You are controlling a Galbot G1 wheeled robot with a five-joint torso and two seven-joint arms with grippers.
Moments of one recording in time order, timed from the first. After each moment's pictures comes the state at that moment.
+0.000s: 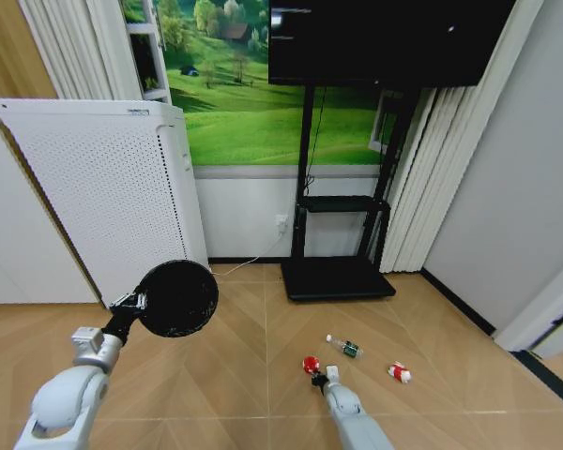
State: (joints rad) left arm 1.32 -1.14 -0.86 -2.02 -0.34 0.19 0.13; right arm -0.98 1.45 0.43 1.01 0.16 -0.31 0.00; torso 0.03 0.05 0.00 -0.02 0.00
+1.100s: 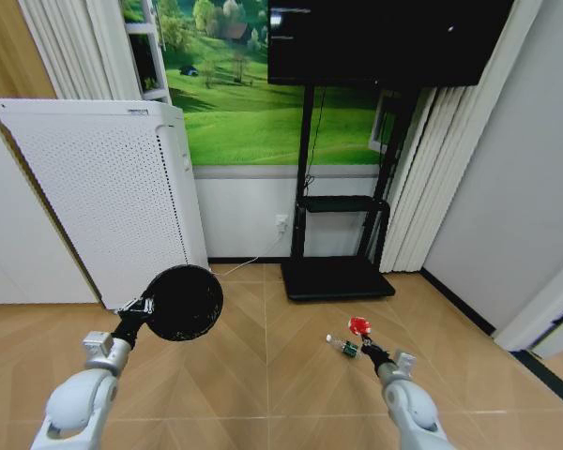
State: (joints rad) left arm 1.25 -1.21 -0.82 -1.94 -0.29 0.16 0.18; right arm -1.31 1.38 0.77 1.78 0.49 -0.35 -0.01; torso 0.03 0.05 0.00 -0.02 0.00
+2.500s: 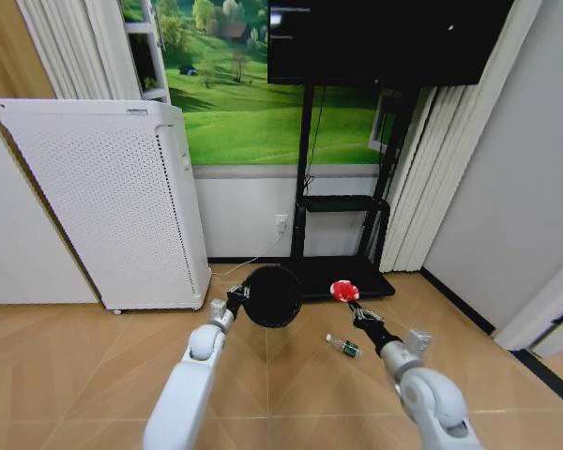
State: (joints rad) left arm 0.83 -1.45 -0.31 -1.46 -0.14 0.09 0.21; right arm -1.37 1.31 0.69 2.16 0.58 -0.45 -0.07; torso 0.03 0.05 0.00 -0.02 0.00
